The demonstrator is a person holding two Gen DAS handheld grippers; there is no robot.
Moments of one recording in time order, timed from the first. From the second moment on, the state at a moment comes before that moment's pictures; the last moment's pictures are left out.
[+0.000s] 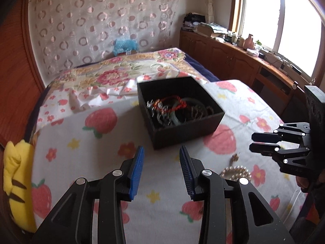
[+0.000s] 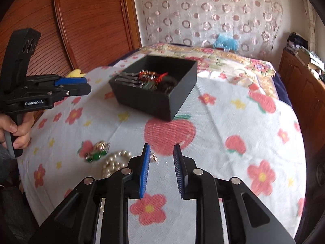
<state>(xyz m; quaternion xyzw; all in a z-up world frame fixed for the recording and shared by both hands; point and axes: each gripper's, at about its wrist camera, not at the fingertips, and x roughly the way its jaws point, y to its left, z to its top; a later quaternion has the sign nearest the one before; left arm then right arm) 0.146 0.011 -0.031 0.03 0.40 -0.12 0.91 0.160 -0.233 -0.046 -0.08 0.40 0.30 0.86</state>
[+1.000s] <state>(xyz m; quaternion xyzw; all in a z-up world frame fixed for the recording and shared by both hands) 0.118 -0.008 -0.071 0.00 0.43 -0.16 0.89 0.138 -0.217 -0.070 -0.14 0.42 0.30 0.84</state>
